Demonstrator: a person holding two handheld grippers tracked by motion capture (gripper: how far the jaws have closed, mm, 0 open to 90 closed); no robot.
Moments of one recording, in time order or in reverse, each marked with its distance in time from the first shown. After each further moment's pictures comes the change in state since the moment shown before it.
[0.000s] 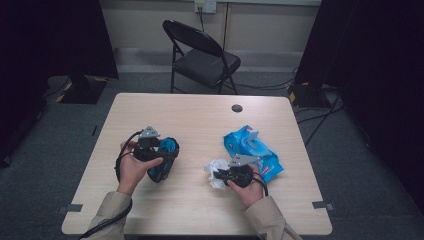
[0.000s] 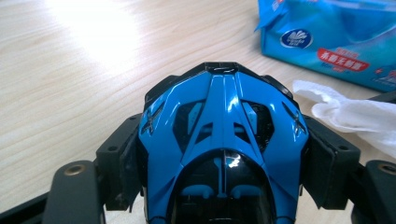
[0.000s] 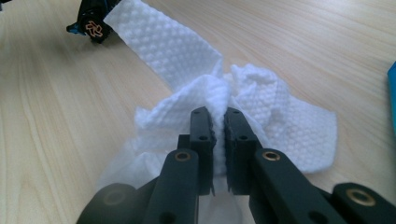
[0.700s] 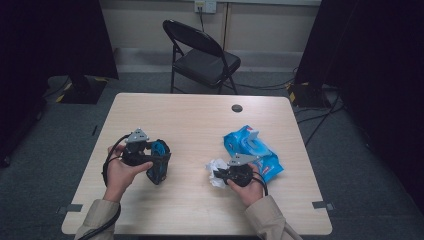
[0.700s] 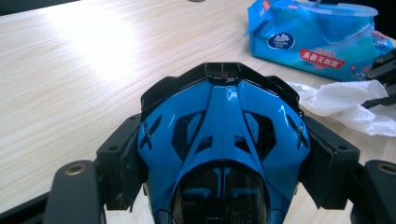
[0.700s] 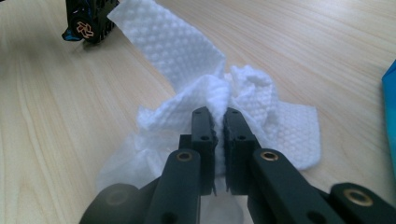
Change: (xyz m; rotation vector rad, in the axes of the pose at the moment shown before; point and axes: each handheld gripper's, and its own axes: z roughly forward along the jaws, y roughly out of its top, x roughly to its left) left arm 0.002 -0.012 -0.035 -0.059 -0.021 0.000; right arm 0.001 0.004 -0.001 0.004 -0.009 -0.010
